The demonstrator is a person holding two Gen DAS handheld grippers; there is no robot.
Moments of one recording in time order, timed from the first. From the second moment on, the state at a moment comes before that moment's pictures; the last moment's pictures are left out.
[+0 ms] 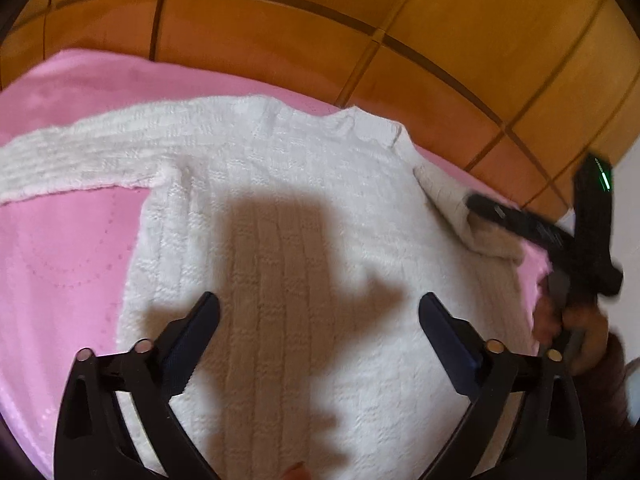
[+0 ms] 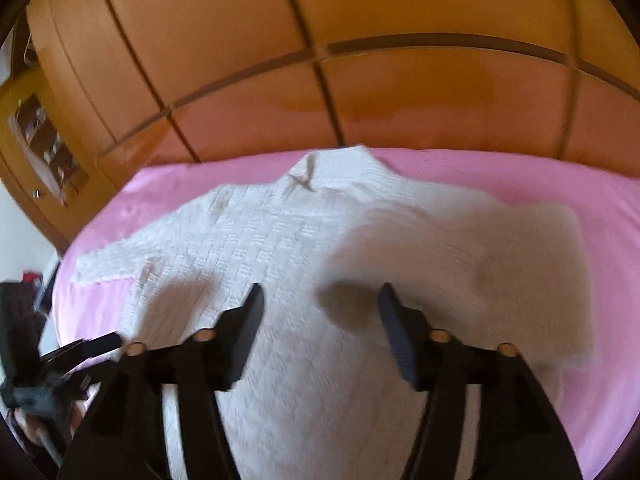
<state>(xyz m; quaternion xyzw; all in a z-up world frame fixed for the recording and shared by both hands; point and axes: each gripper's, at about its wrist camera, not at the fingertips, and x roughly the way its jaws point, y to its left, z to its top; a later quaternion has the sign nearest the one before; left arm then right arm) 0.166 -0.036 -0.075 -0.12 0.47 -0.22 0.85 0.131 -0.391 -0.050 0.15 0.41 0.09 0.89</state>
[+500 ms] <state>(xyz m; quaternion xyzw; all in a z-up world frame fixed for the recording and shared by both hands) 0.185 -0.186 -0.046 0.11 0.38 -0.30 0.87 0.035 -0.433 -0.095 0.22 0.41 0.07 0.88</state>
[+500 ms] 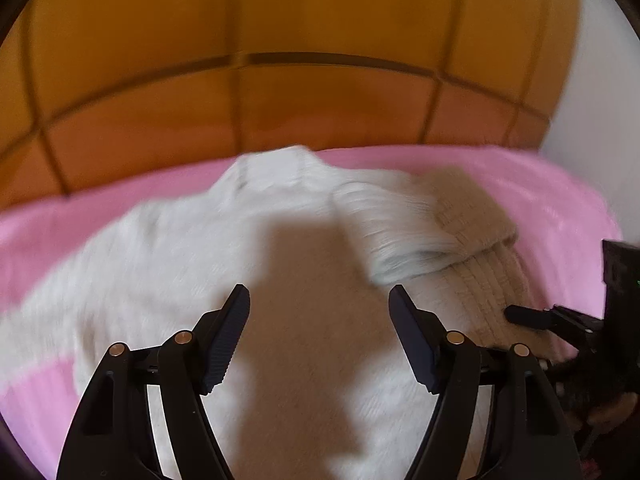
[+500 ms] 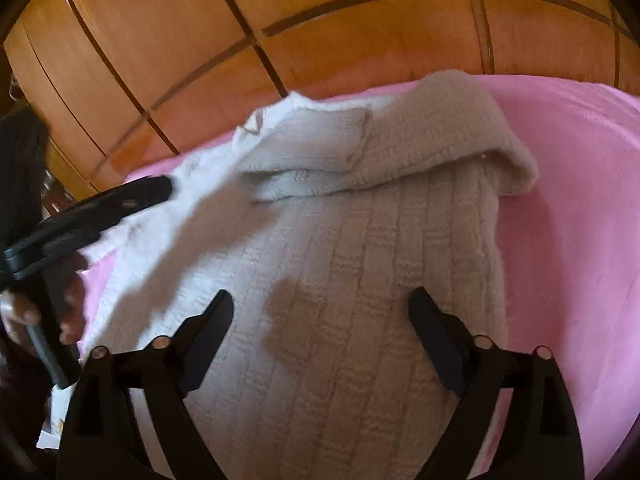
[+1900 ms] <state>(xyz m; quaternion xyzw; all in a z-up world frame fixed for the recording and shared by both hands) 0.276 -0.077 -0.108 -0.25 0.47 -0.22 0.82 0.113 -0.468 -0.062 0.30 0.36 0.01 0.88</state>
